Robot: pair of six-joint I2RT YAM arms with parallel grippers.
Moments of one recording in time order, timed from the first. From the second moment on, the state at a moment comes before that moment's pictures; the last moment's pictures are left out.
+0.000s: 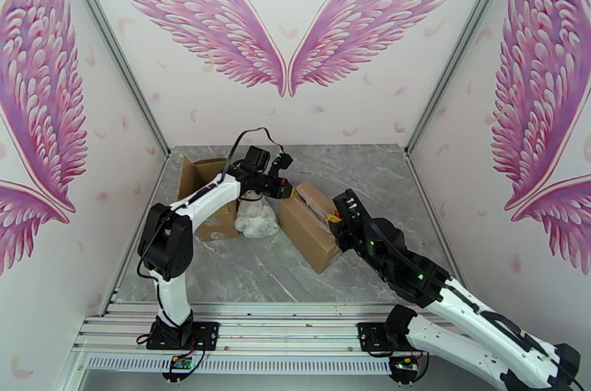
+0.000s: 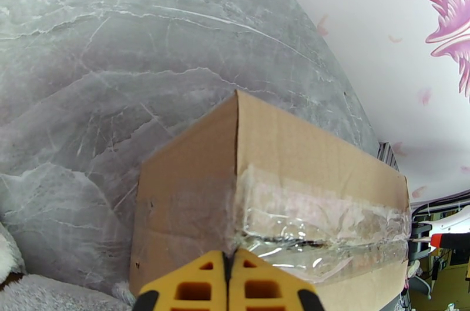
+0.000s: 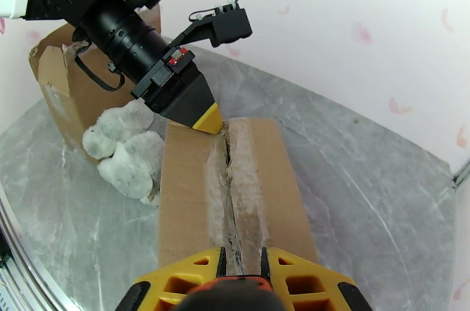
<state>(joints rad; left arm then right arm) -0.49 1.91 1.55 -0.50 0.60 -0.20 0.80 0.74 0.76 -0.37 0.31 0.01</state>
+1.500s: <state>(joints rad) -0.70 1.50 1.22 -0.20 0.21 0.45 0.66 0.55 0.58 -0.31 0.79 0.95</state>
